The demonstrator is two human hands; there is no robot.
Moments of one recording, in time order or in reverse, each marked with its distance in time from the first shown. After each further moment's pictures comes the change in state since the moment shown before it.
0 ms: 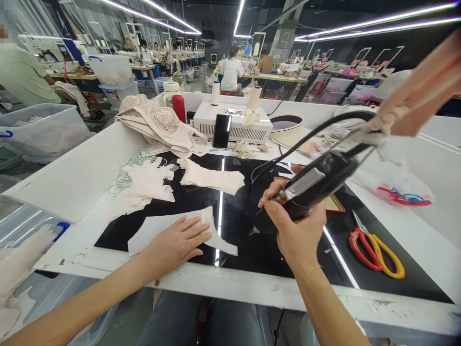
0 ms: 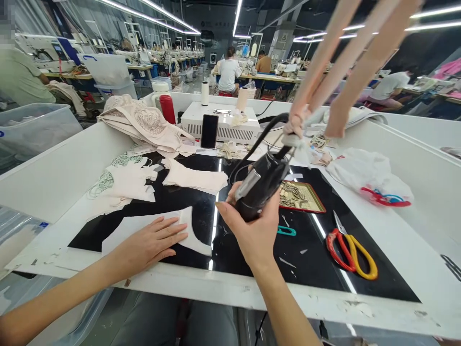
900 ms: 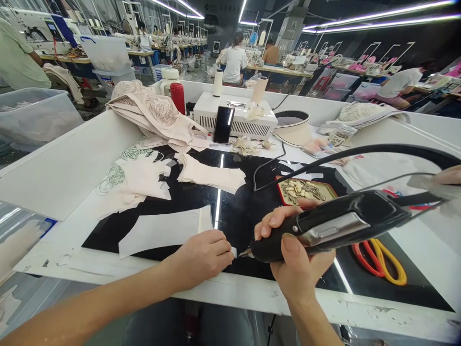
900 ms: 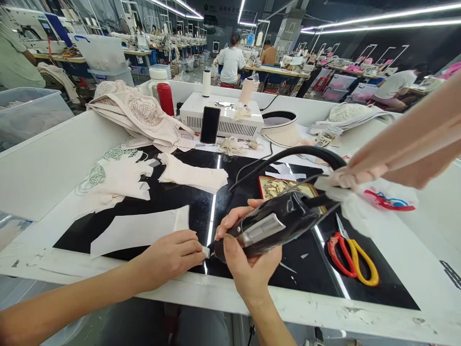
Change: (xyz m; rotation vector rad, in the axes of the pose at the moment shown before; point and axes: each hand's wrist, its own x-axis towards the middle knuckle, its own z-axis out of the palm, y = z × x) left_hand 0.063 0.044 0.014 -0.104 0.251 0.175; right_hand -0.035 0.006 0.000 0.178 -0.015 0.056
